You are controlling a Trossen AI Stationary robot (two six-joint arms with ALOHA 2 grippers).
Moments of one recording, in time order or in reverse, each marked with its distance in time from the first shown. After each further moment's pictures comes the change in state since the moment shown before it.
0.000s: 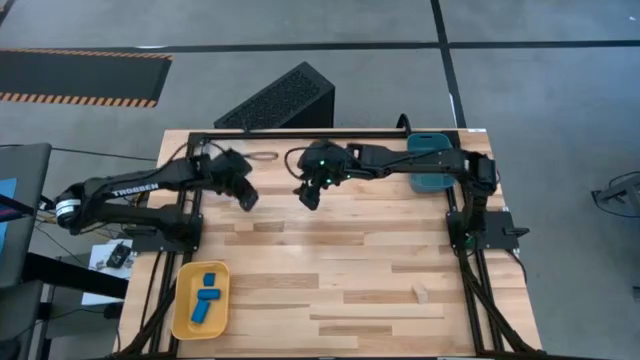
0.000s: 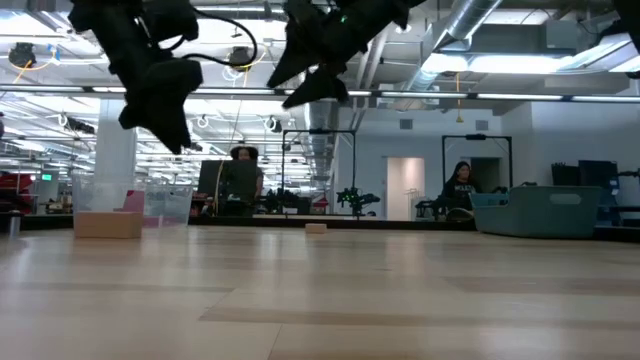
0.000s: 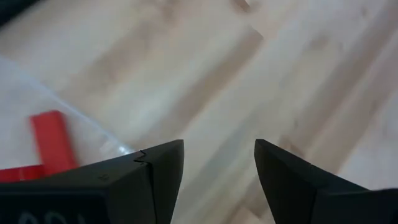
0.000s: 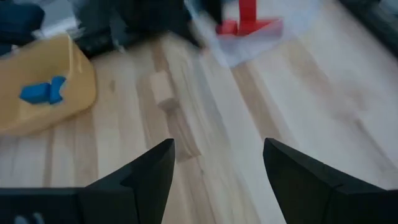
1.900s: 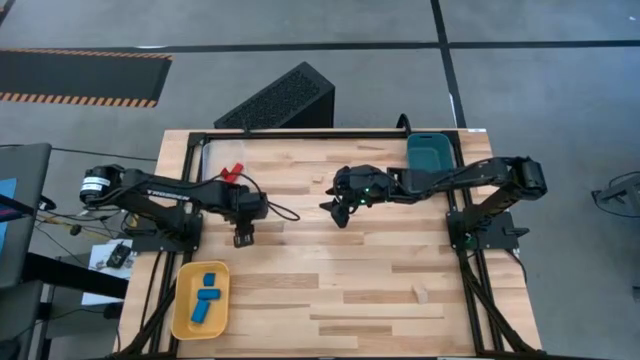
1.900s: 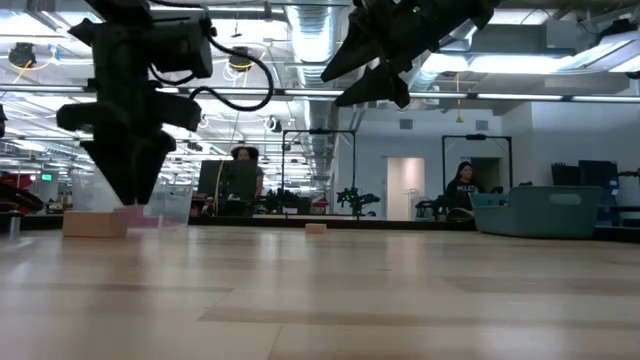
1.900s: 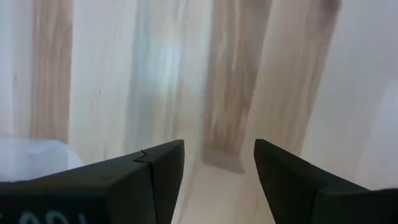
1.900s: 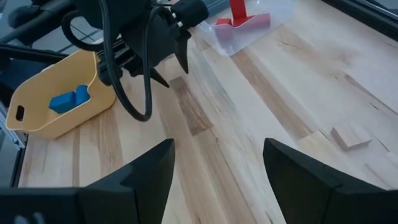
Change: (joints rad) left arm -0.338 0.301 -0.029 -0.065 -0.003 0.265; right arm 0.117 -0.361 -0.546 0.321 0.157 0.184
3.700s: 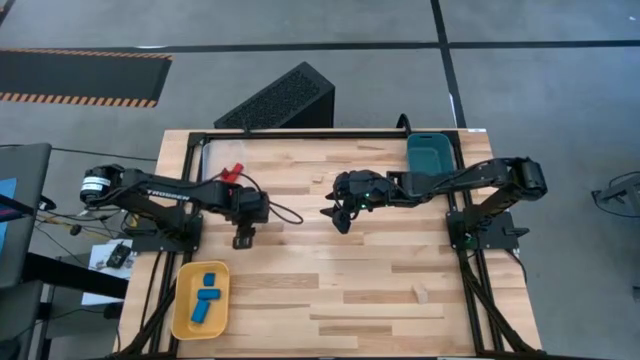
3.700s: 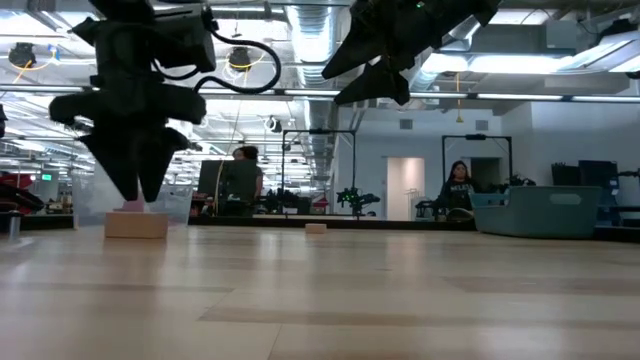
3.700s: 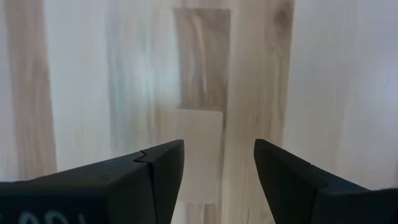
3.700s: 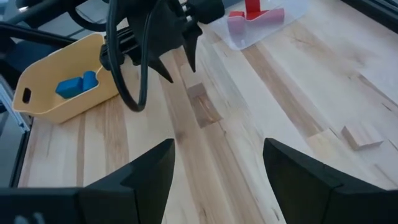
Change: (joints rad) left arm -0.002 0.001 0.015 0.033 0.057 0.122; right arm 0.029 0.000 0.000 -0.012 0.001 -0.035
